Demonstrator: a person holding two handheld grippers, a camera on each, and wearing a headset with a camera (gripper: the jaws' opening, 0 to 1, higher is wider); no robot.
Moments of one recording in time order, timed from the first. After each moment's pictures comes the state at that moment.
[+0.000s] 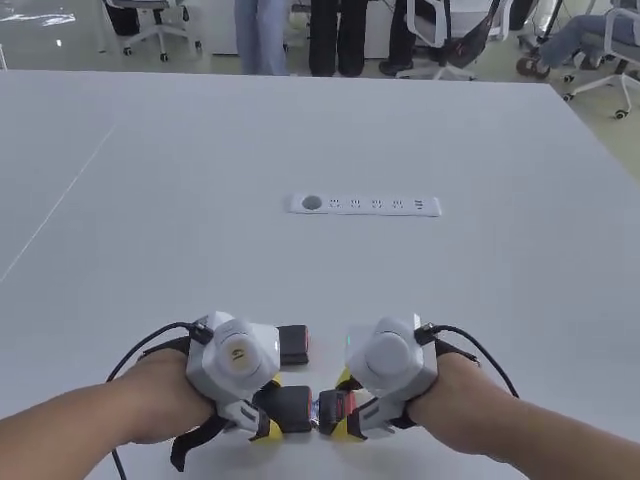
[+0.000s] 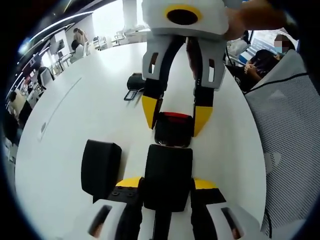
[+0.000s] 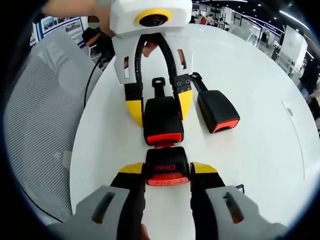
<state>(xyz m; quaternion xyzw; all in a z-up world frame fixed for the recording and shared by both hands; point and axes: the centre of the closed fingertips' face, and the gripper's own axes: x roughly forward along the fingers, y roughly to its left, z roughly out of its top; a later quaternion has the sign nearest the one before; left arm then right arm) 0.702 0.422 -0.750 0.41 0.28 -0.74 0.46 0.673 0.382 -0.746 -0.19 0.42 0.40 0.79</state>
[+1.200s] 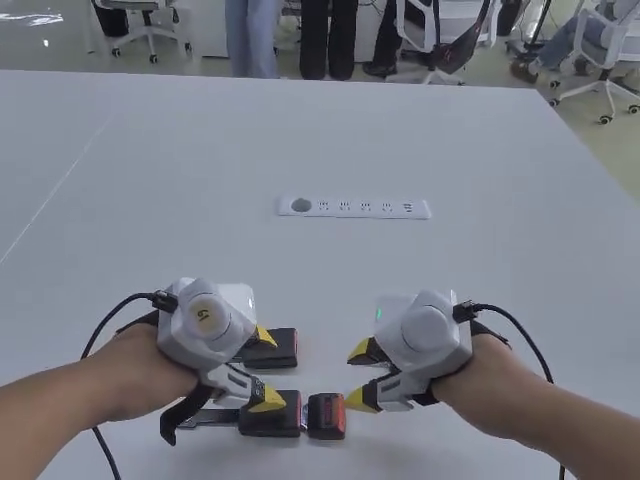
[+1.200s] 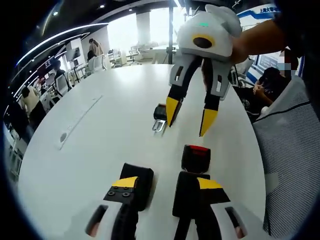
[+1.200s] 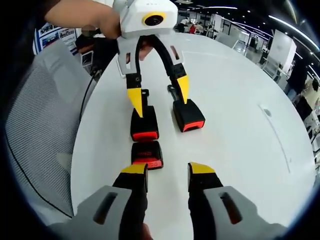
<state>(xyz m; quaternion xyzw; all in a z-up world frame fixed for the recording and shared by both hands) 0.733 0.392 -0.696 0.34 0.24 -0.74 0.53 0.677 0.337 -0.704 -0.19 0.39 0.35 0.83</state>
